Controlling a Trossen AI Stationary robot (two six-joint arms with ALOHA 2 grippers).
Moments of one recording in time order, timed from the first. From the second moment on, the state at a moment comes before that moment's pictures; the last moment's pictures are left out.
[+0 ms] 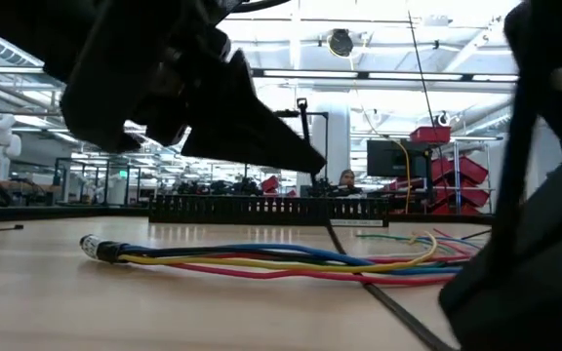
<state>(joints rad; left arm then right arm) -0.57 1.99 1.01 0.41 -0.64 -0.08 0.88 2.33 1.51 -0.14 0.91 0.49</state>
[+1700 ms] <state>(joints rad) -0.75 1.99 1.14 0.24 -1.10 0.33 0.66 2.15 1.51 -0.26 0.47 0.89</state>
